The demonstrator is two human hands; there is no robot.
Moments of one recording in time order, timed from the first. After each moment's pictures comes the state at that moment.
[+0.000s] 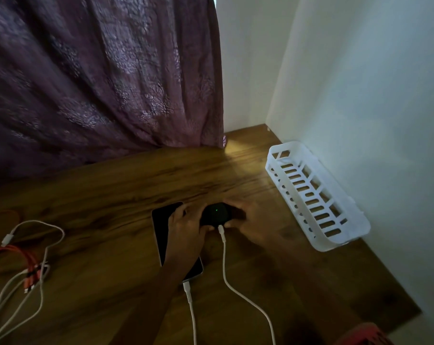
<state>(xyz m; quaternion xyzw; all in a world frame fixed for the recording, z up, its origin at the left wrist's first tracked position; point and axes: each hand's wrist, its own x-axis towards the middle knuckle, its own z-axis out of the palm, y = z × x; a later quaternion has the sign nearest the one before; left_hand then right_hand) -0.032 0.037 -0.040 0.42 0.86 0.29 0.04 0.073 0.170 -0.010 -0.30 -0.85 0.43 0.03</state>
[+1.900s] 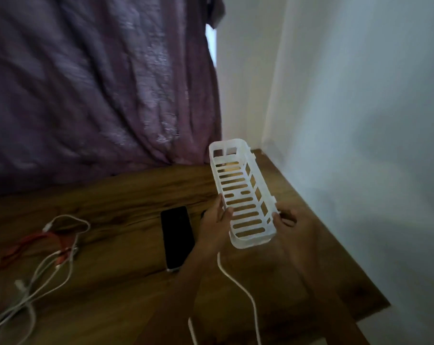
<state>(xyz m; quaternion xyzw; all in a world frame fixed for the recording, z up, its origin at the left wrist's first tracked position) 0.056 0.042 0.065 0.24 0.66 0.63 0.34 0.178 0.142 0.053 -0.45 -0.74 0.40 0.29</state>
